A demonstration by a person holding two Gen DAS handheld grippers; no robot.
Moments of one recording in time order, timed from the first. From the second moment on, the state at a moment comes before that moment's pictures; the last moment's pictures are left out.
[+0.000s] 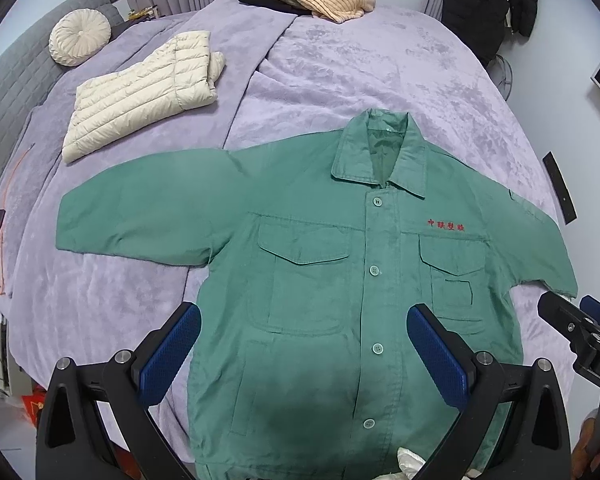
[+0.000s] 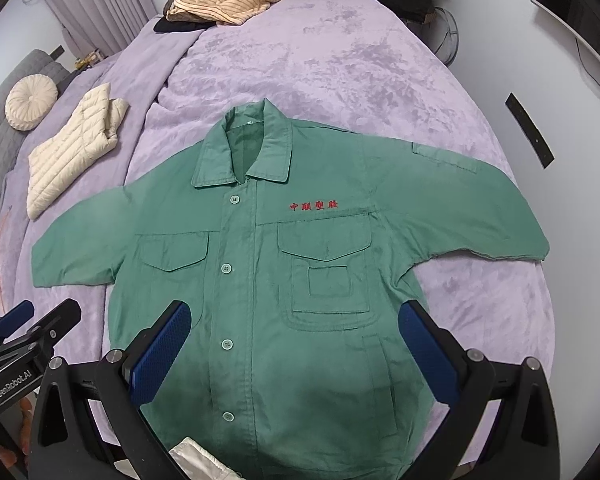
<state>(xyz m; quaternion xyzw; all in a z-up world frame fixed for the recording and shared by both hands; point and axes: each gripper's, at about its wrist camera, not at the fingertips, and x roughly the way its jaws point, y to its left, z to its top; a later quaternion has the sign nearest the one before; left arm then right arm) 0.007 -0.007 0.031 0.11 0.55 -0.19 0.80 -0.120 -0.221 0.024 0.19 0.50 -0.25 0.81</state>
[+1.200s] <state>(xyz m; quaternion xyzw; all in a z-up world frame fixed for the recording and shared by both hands) -0.002 -0.009 0.026 0.12 0.56 -0.19 0.80 -0.126 -0.222 0.014 0.21 0.50 -0.25 0.80</state>
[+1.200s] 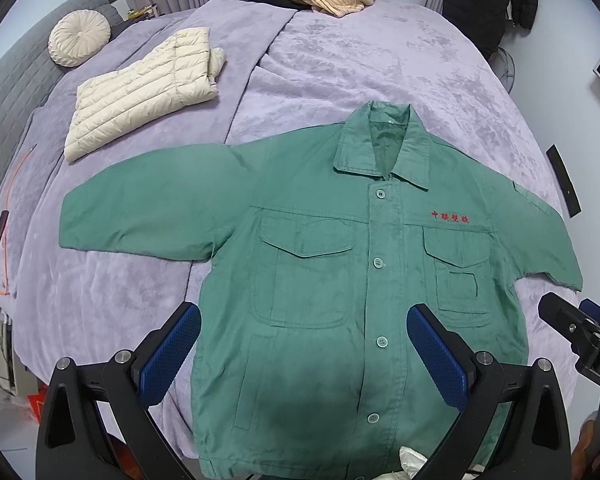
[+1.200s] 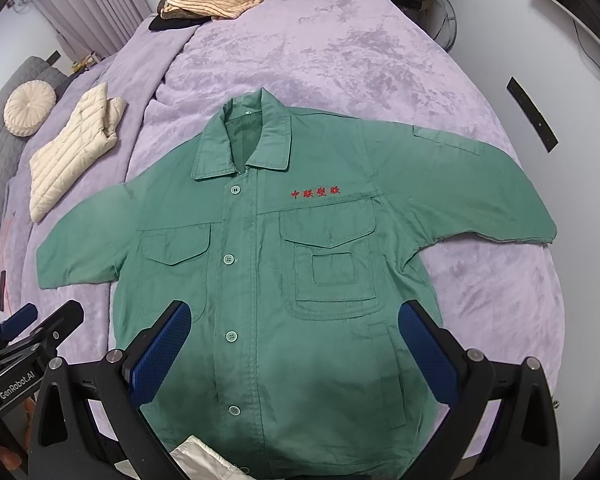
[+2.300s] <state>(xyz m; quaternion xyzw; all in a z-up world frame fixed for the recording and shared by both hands) -0.005 -0.006 0.020 0.12 0.56 -0.19 0.80 -0.121 -0.223 0.009 0.21 0.52 -0.24 0.80</state>
